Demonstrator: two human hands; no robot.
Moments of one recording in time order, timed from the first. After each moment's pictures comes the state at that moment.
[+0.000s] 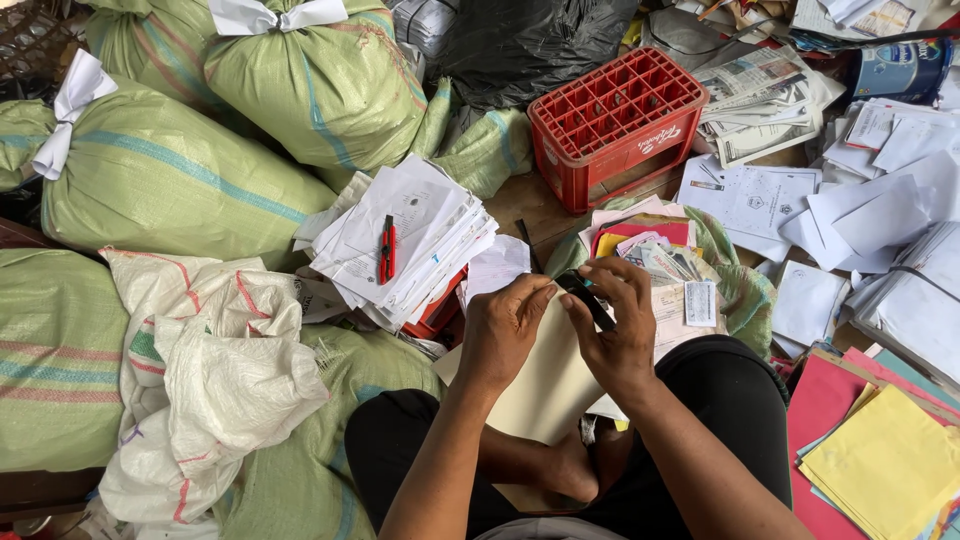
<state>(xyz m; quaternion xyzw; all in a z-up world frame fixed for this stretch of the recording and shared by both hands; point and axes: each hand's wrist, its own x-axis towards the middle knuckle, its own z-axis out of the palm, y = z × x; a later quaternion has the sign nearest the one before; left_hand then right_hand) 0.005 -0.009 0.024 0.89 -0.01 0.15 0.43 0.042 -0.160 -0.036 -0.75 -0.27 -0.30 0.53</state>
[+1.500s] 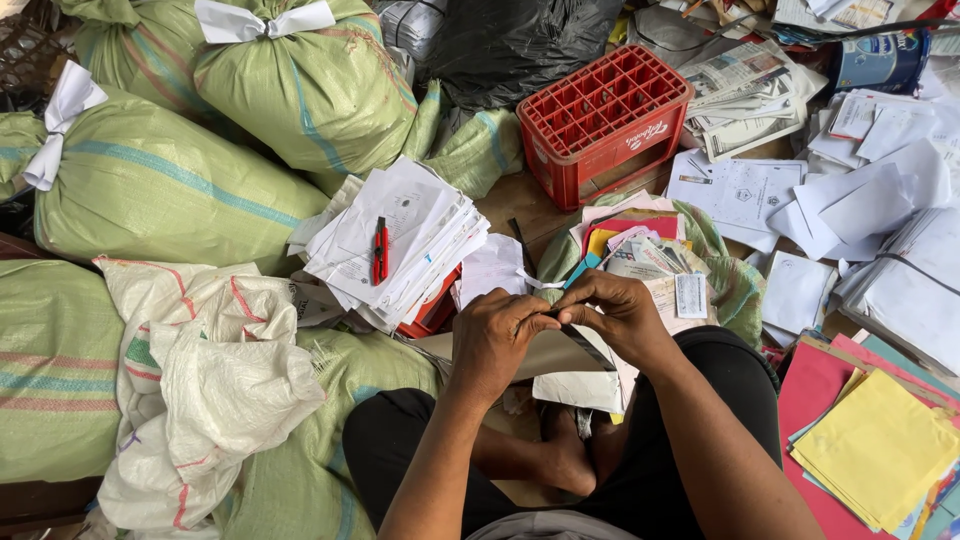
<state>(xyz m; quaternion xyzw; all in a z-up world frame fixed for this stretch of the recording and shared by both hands) -0.009 -0.009 0.016 0.93 -0.11 0.21 0.29 0.073 -0.195 -0.070 -0.62 -0.32 0.07 0.71</state>
